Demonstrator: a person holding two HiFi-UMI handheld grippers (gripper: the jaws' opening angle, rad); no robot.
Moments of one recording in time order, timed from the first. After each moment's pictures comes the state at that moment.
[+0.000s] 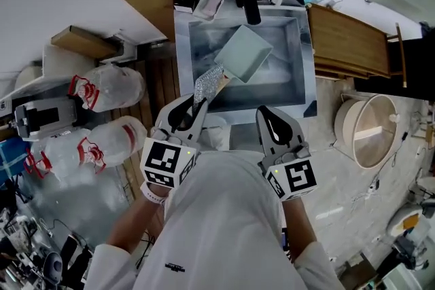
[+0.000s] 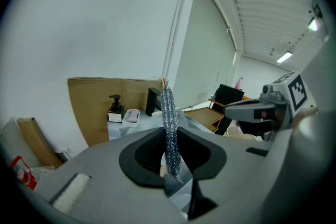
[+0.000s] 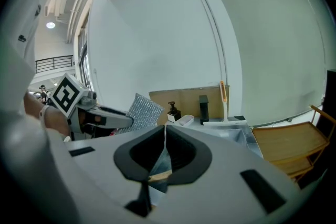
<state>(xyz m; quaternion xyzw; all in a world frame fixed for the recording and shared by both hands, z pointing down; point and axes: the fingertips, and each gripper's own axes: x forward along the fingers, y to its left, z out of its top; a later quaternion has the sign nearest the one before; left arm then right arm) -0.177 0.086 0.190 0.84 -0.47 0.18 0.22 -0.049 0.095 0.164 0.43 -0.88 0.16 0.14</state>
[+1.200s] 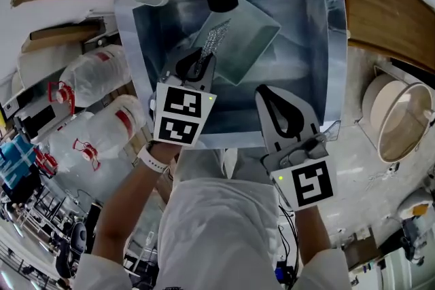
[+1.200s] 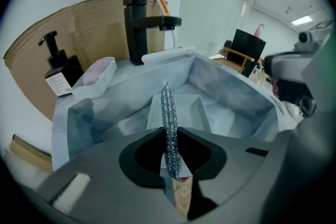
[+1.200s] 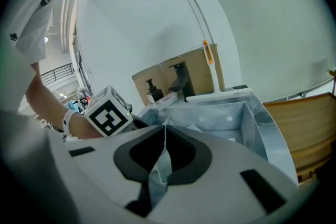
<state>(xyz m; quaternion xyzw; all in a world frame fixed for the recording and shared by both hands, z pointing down) -0.094 -0.055 0.433 0.77 -0.42 0.41 0.26 0.006 -0.025 0.320 0.39 -0.88 0.25 0.15</state>
